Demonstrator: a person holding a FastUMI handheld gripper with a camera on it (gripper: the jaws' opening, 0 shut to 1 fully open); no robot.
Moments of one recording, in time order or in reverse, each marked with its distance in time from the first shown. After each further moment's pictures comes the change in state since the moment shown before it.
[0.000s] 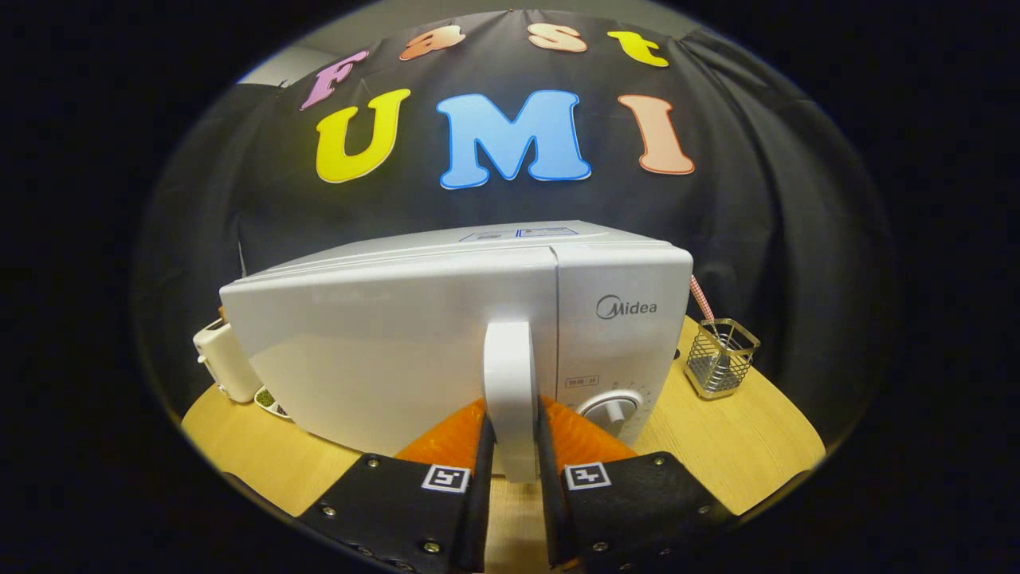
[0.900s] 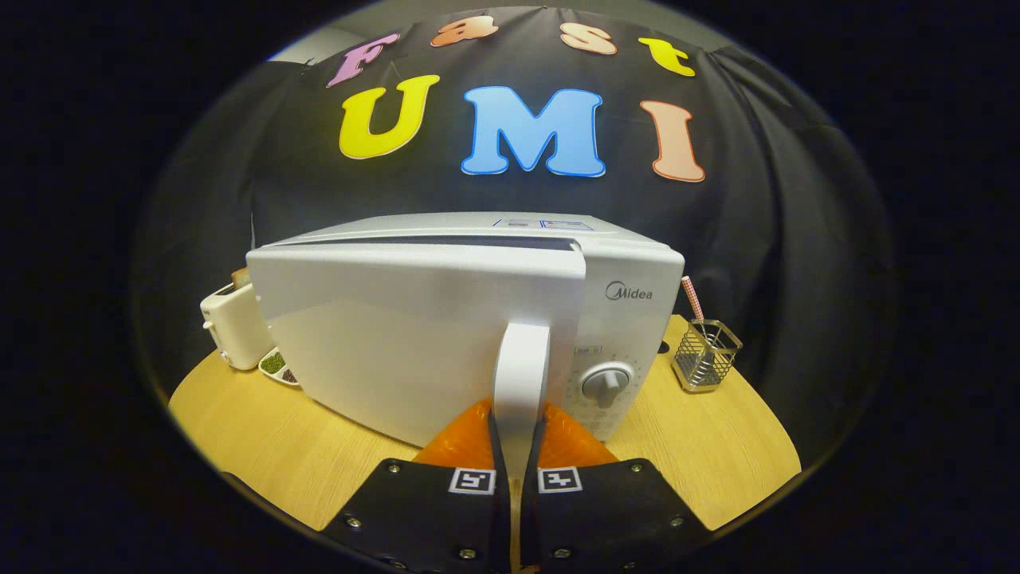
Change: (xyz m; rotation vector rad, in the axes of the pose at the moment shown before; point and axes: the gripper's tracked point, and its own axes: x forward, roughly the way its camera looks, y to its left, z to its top) arm -0.051 0.013 -0.017 -0.069 0.069 0.011
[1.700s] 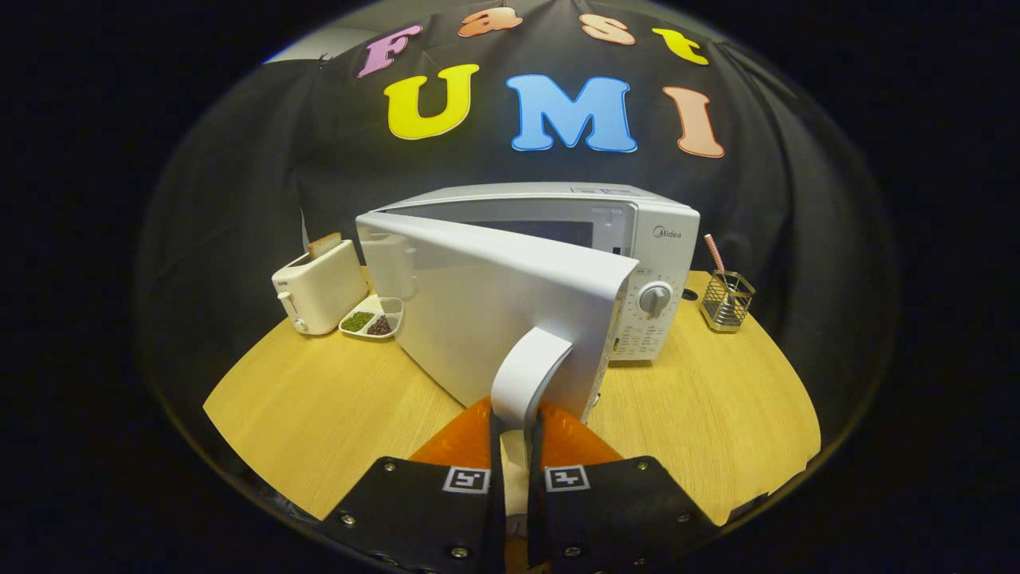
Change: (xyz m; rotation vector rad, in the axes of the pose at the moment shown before) arm -0.105 0.077 -0.046 0.017 0.119 0.118
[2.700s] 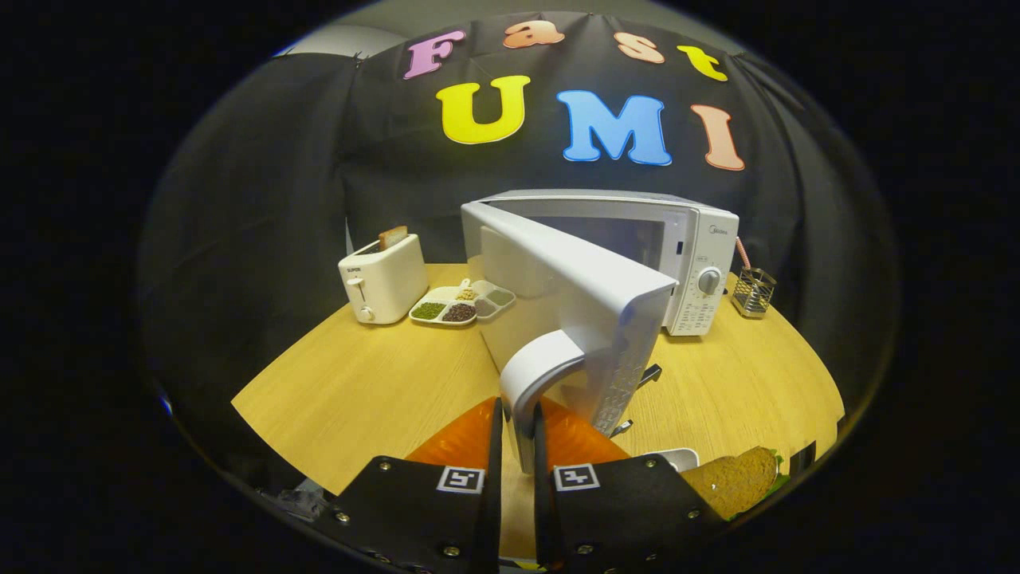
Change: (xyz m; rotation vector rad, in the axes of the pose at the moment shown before) arm -0.051 0.125 -0.037 -0.033 -0.051 0.063
